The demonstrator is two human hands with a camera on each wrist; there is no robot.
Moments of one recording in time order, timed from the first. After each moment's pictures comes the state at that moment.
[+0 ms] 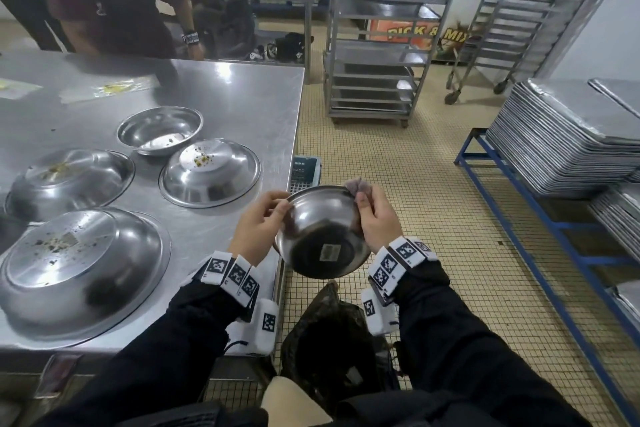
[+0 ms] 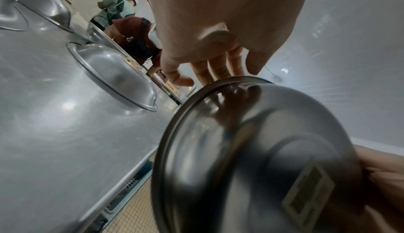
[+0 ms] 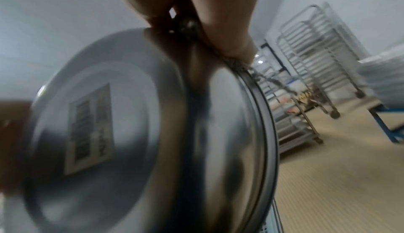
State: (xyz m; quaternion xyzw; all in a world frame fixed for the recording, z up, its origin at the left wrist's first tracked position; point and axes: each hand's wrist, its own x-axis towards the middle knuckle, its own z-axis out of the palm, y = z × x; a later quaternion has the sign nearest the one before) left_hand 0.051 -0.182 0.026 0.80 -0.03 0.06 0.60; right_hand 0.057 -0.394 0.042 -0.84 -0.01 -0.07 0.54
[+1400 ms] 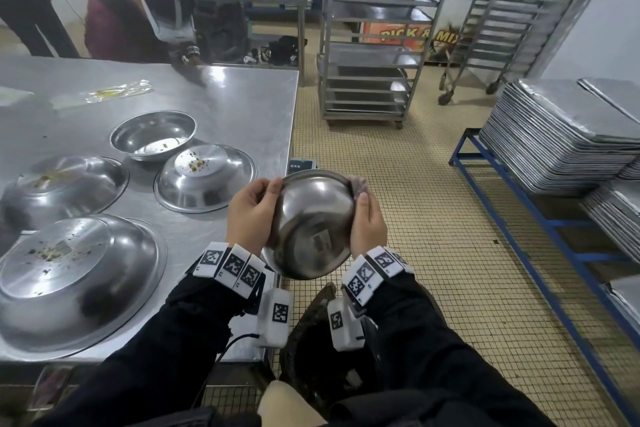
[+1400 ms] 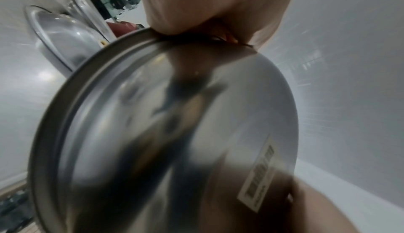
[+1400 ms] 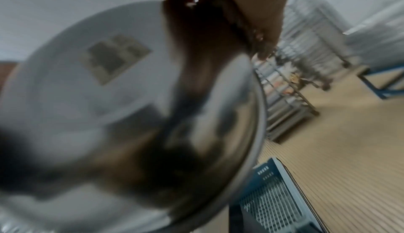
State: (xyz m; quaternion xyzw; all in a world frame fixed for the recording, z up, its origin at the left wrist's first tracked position) left_hand 0.057 -0.193 0.061 0.76 0.03 0.14 0.63; right_hand 0.051 -0.363 0.039 -0.77 0.14 -0.13 0.61
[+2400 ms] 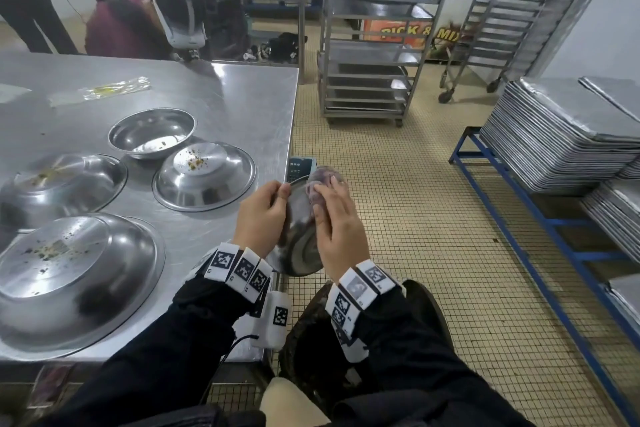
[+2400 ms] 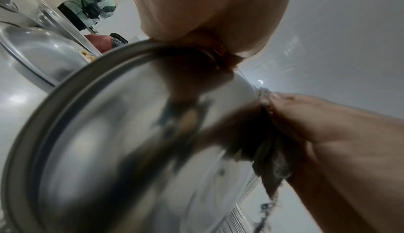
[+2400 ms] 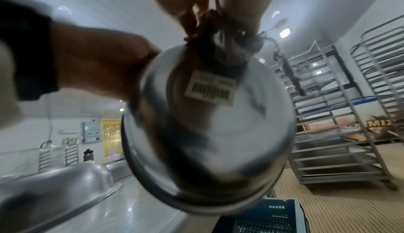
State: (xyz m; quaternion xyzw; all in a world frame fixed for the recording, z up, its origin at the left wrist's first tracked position) left_hand 0.059 -0.199 0.057 0.84 -0.01 0.12 0.53; right_hand 0.036 -0.338 0.036 -0.88 -0.11 -0.25 0.39
